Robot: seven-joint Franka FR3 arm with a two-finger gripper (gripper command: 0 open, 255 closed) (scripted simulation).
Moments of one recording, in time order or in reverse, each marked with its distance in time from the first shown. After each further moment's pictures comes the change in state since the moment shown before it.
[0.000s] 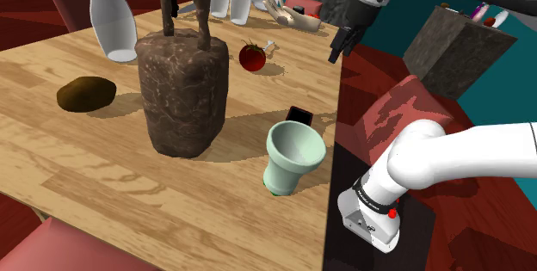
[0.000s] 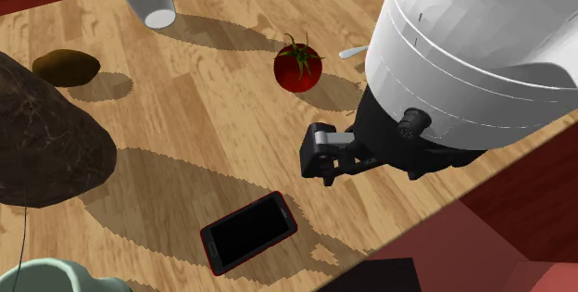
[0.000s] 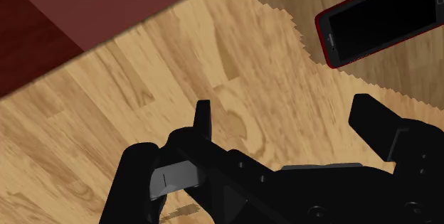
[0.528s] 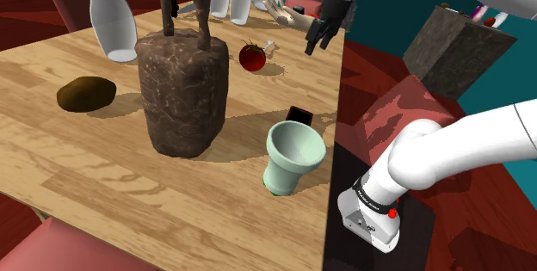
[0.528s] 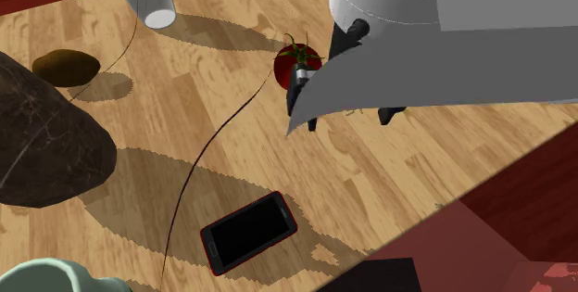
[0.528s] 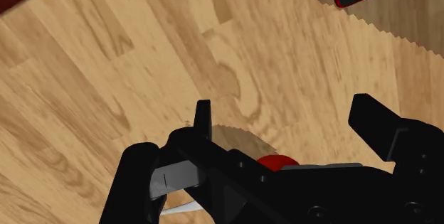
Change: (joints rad) arm 0.022 0.224 0.001 0.118 0.018 0.120 -0.001
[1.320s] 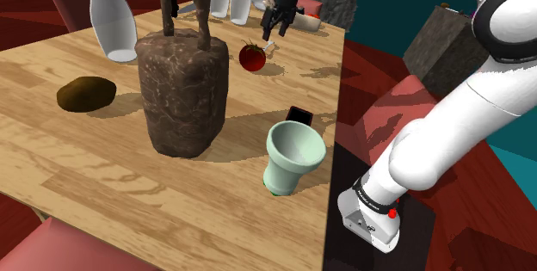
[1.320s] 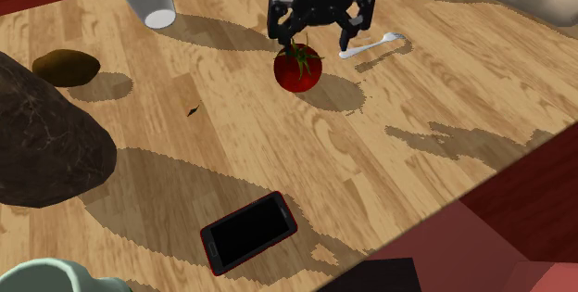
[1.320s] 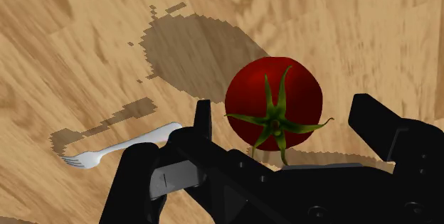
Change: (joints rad) arm 0.029 0.459 0.005 0.368 0.040 0.119 -0.021
